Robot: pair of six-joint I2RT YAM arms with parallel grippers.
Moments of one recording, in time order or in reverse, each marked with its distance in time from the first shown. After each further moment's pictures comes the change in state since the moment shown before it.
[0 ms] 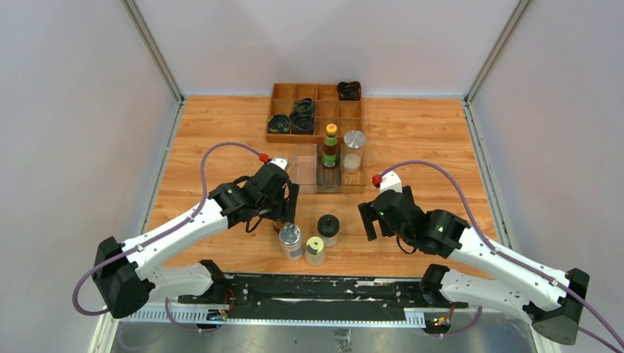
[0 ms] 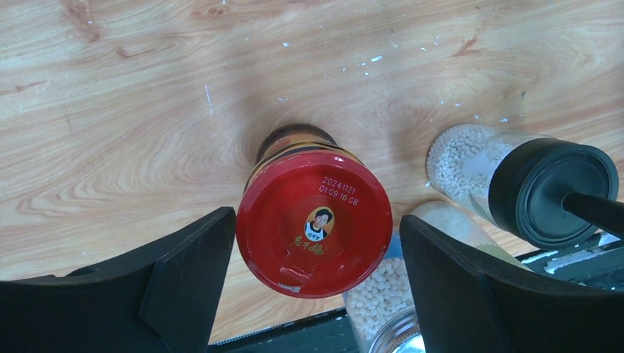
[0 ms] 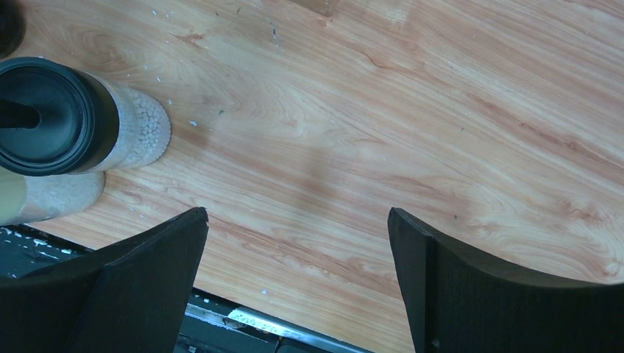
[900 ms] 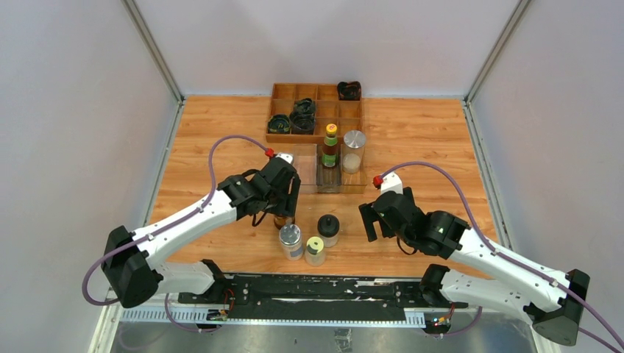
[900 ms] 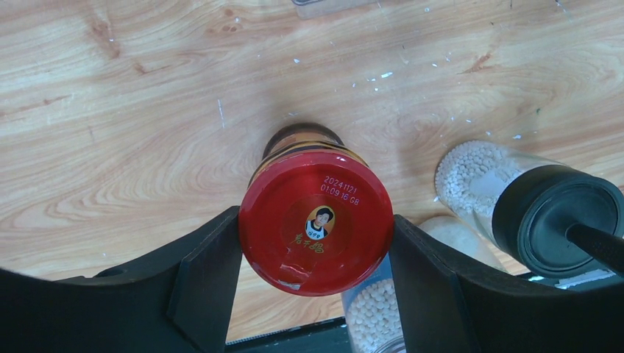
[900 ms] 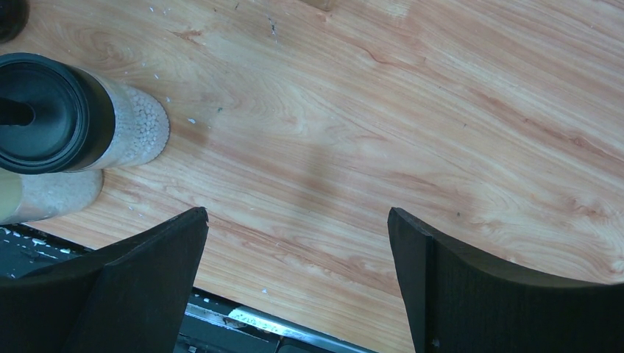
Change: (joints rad) left arm -0.001 0.084 0.074 -0.029 -0.040 0.010; right arm 0.000 -0.011 -0.016 0.003 0.000 0.010
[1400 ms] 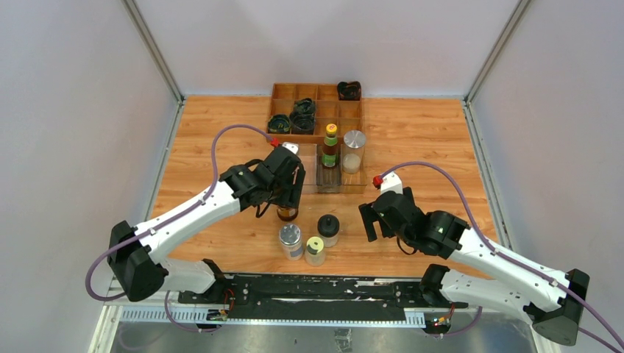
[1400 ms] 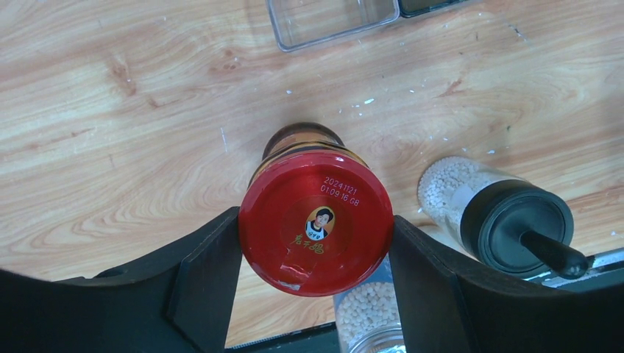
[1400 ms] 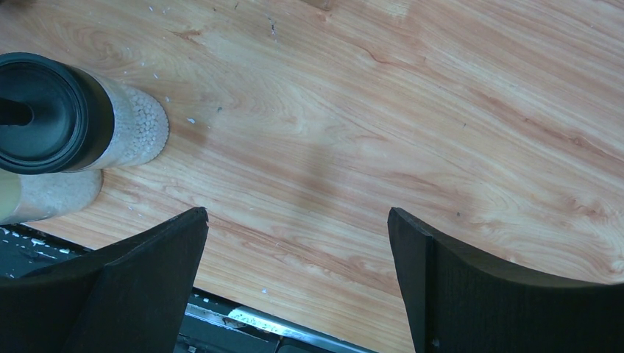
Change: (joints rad) left arm 0.000 0.065 0.136 -0.052 -0.011 0.042; right arm 0.000 0.002 0.000 0.000 0.000 0.000
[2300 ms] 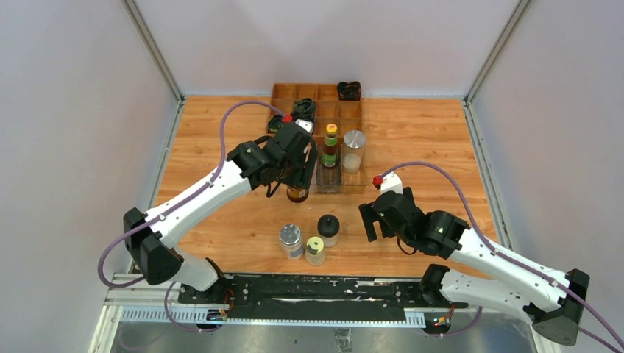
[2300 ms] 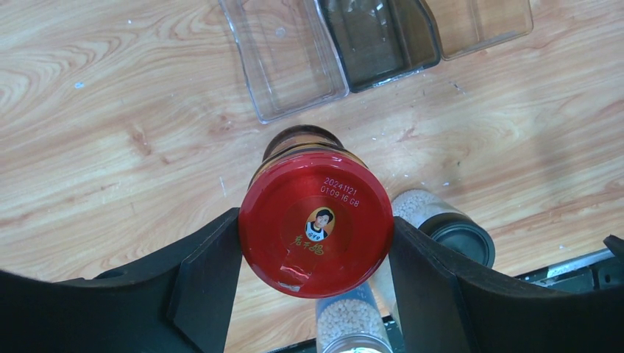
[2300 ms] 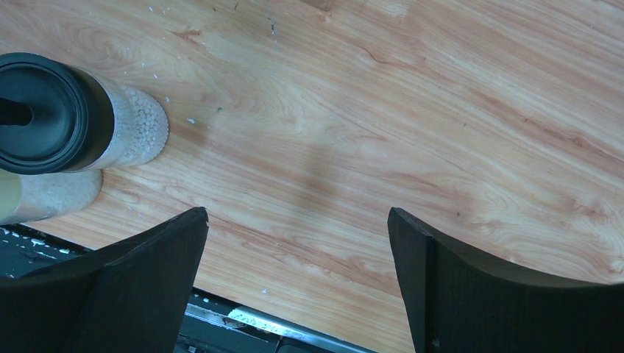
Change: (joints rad) left arm 0.000 0.145 0.305 -0.098 0.001 0.068; right arm 0.000 0.000 0.000 0.000 0.000 0.000
